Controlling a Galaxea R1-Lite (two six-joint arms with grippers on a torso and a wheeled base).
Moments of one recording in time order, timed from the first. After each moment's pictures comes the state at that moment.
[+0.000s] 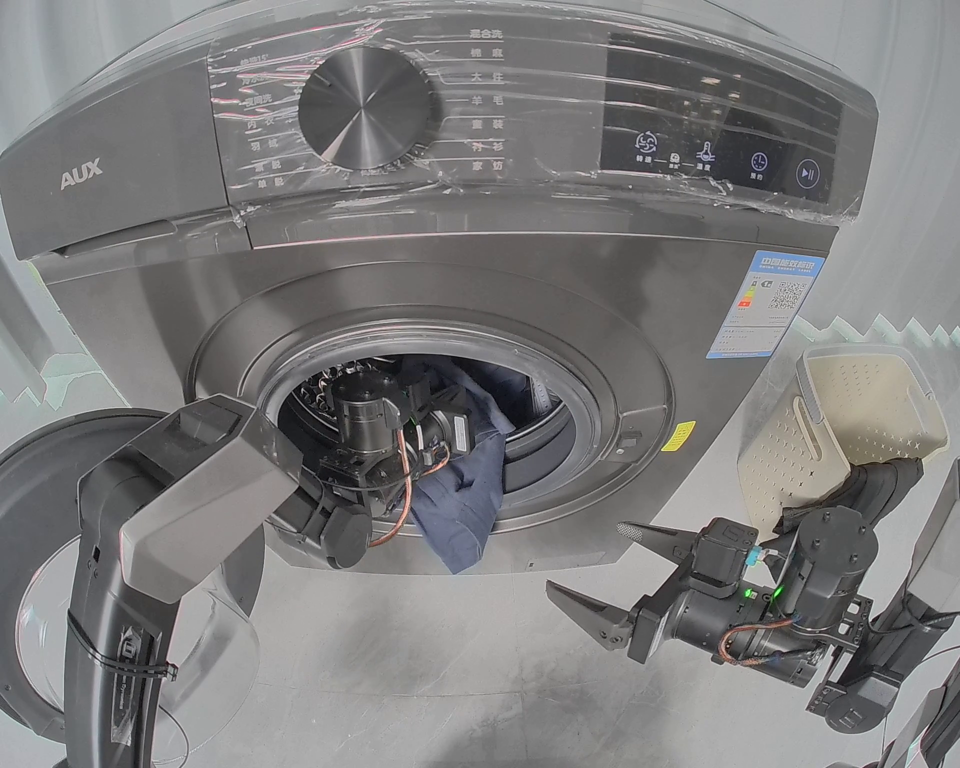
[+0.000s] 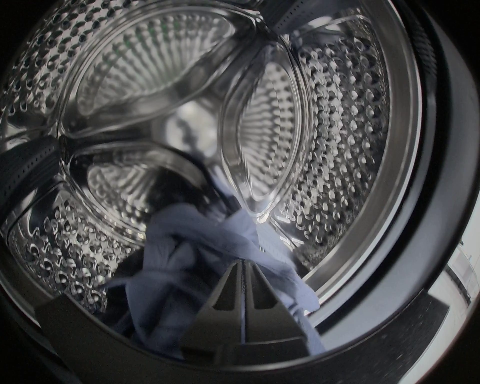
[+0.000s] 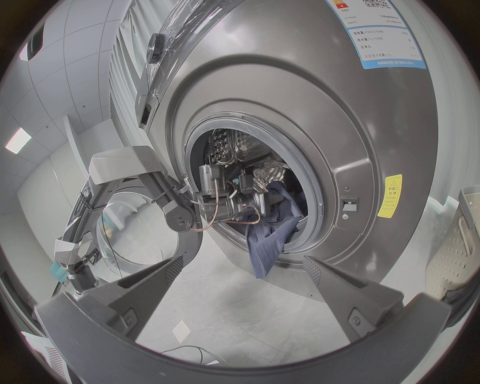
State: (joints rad) left arm -0.47 2.45 -1.35 -1.10 0.03 -0.05; right arm 0.75 1.89 -0.25 -1.54 0.04 0.11
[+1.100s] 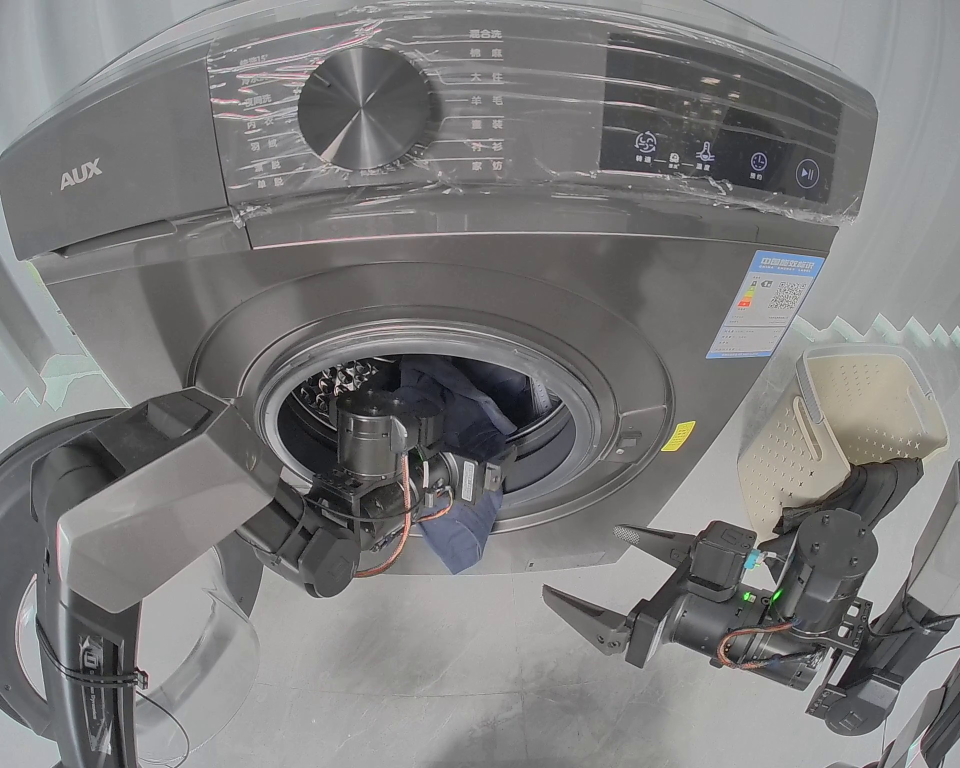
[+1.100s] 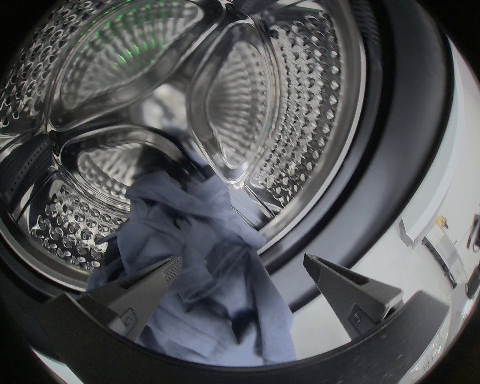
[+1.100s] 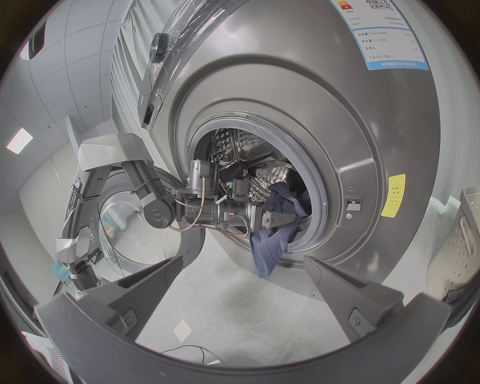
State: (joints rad) left arm -0.52 2.30 -1.14 -0.98 0.00 -0.01; right arm 0.76 1.89 -0.24 -1.54 0.04 0.11
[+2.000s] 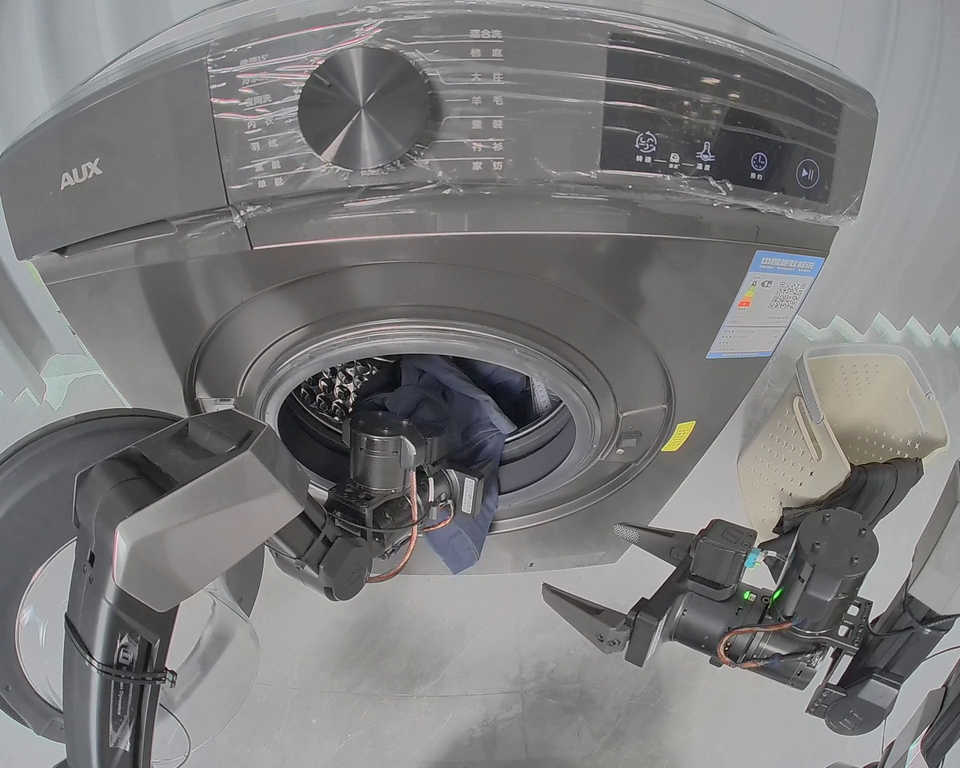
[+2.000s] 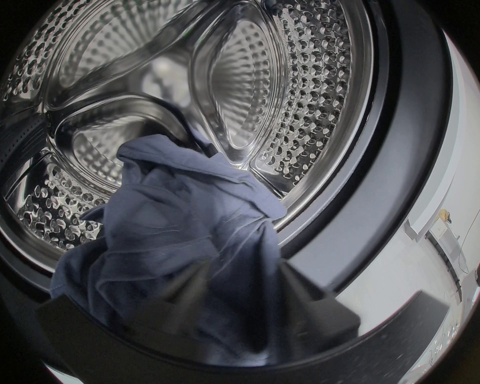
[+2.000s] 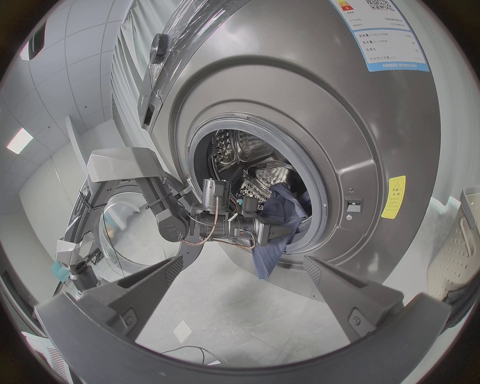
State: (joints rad) left arm -0.51 2.42 -1.20 -0.99 -0.01 0.01; right arm 0.76 1.89 -0.25 -1.54 0.04 0.11
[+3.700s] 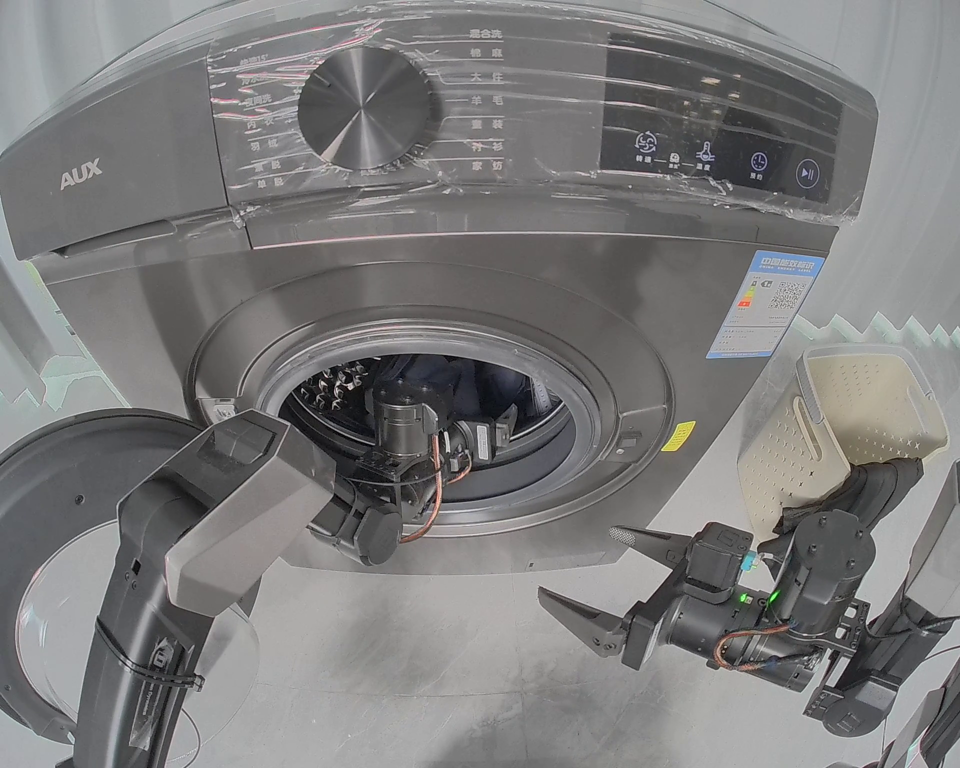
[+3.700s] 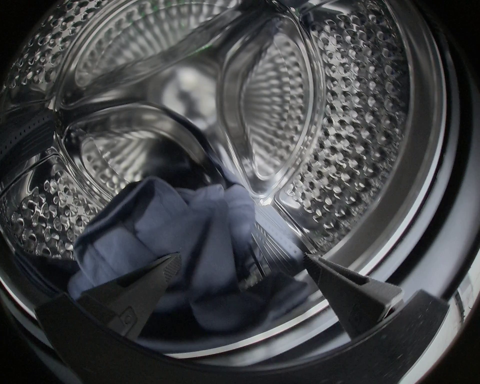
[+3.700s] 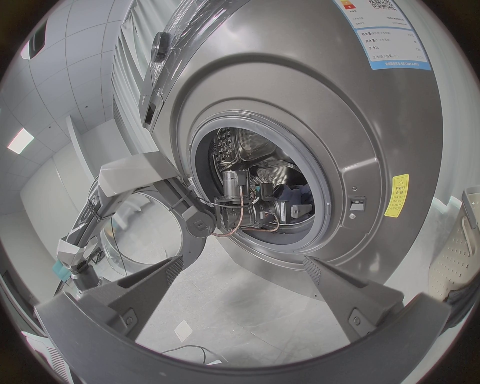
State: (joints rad) left arm -0.50 2.55 -1.54 -0.94 0.11 -0.10; right arm 0.77 1.89 -0.25 -1.54 0.04 0.12
